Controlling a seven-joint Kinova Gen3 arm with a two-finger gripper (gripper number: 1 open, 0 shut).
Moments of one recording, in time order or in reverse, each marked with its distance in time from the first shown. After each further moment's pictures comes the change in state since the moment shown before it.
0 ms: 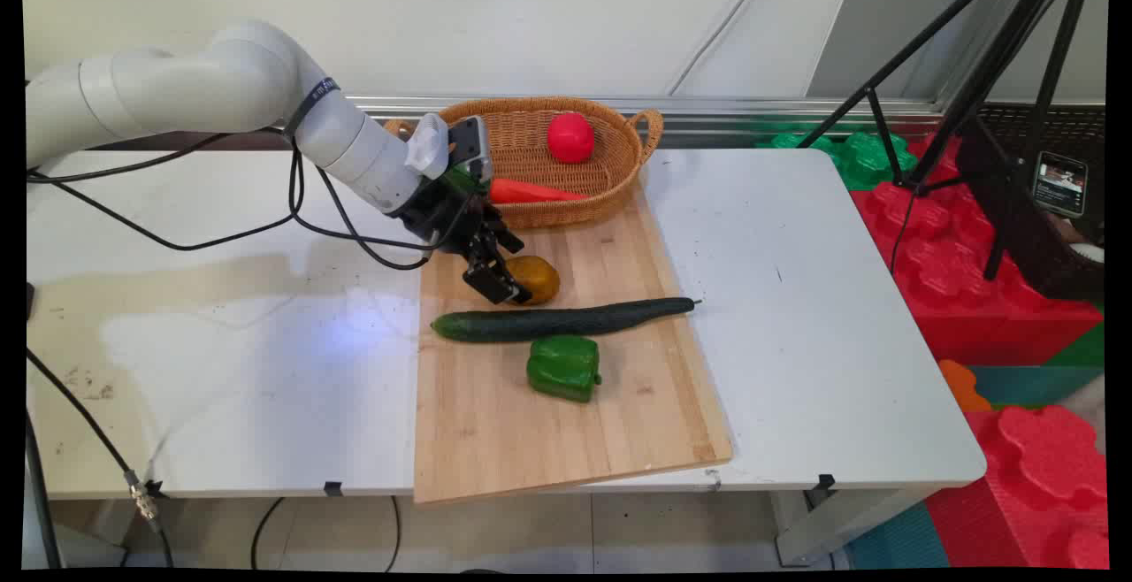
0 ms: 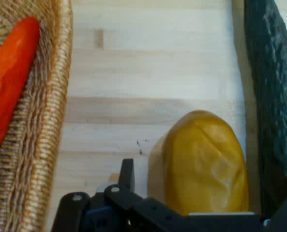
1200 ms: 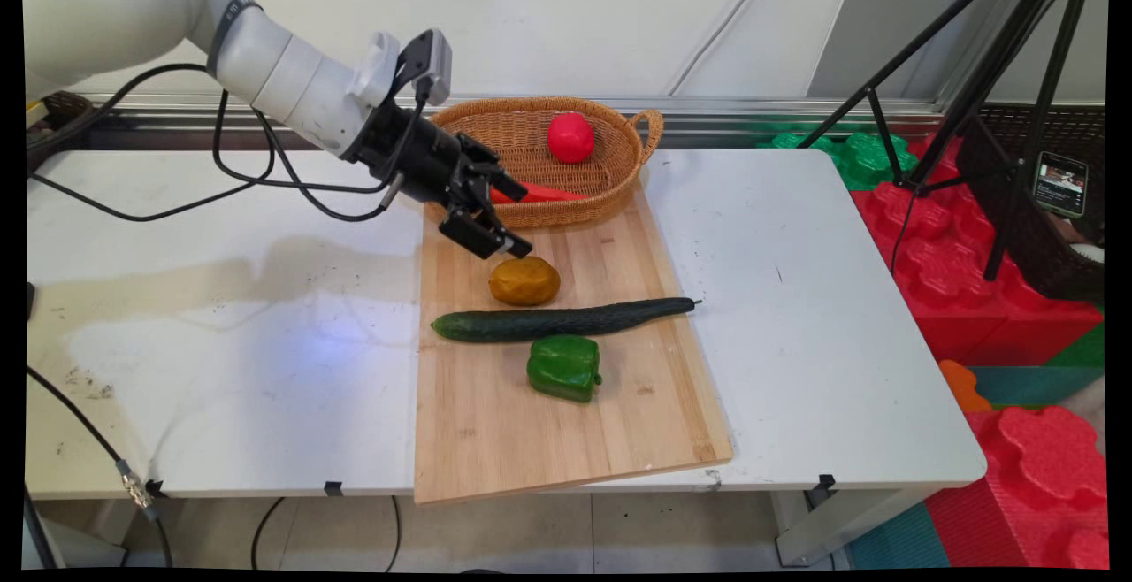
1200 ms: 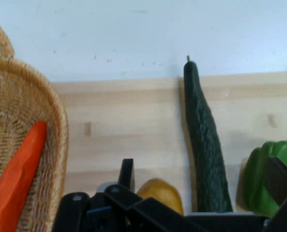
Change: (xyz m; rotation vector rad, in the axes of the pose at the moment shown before) arm 0.035 0.026 -0.088 -0.020 0.161 0.072
